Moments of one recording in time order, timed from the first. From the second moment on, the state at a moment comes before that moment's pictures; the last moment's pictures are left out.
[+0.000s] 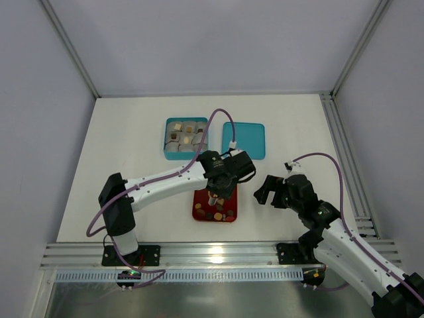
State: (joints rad) left arm -1.14 1.75 1.58 -1.09 -0.31 -0.58; right arm 0.51 0.61 0.36 -0.40 0.01 0.62
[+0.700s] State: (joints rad) left arm -1.14 1.79 1.61 -1.08 -0.33 -0.60; right arm 0.51 0.61 0.36 -0.40 0.01 0.62
